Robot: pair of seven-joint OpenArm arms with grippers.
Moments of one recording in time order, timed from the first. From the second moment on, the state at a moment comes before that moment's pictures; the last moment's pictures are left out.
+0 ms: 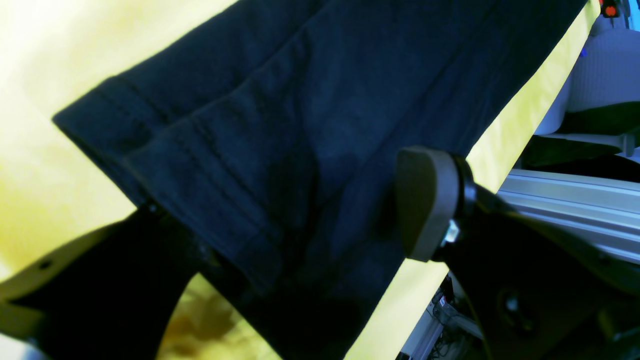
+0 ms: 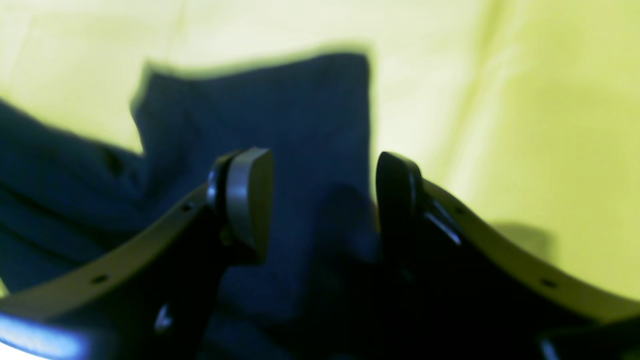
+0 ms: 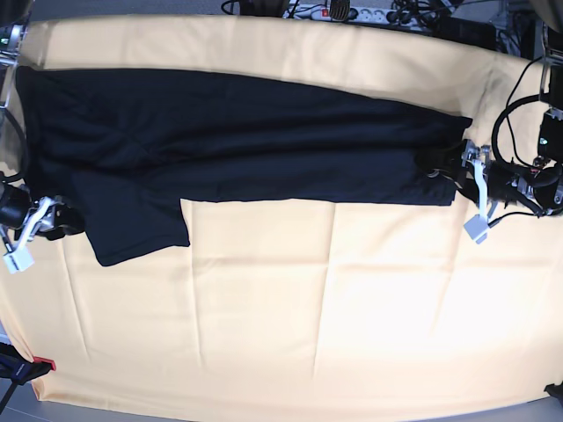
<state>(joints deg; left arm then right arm) -16.6 -46.7 16.8 69.3 -88.5 -44.9 80.4 12.0 36.6 12.8 69.3 52.2 40.8 -59.1</state>
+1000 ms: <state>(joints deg) -15.7 -47.7 16.7 69.3 -88.9 -44.9 80.0 12.3 25.4 13.2 62.0 34.7 36.5 -39.9</state>
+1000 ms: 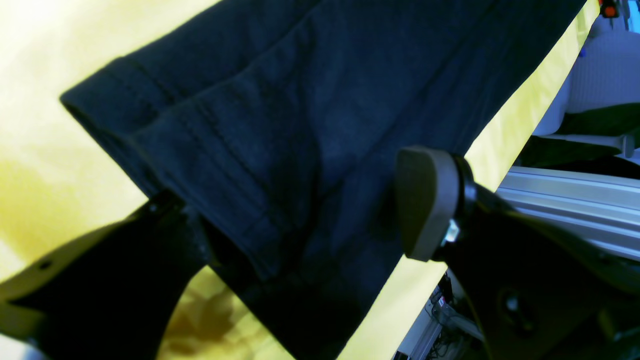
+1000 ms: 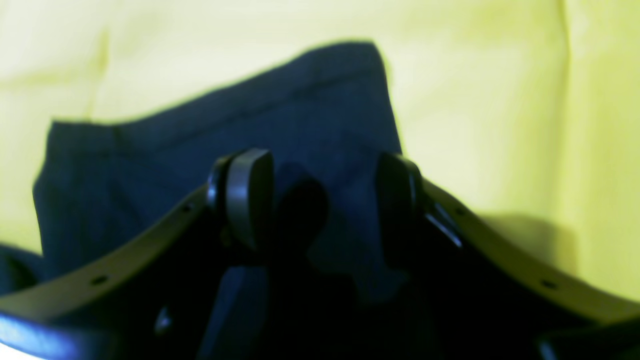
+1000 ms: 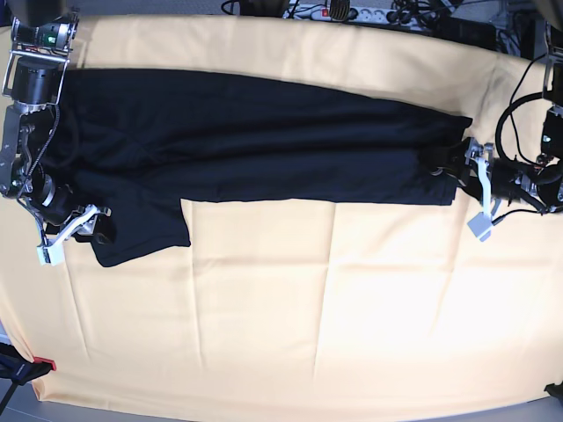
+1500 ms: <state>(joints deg) -15.7 -47.7 16.7 69.3 -88.9 -44.9 80.0 16.8 25.5 13.2 63.2 22.6 24.0 -47.3</state>
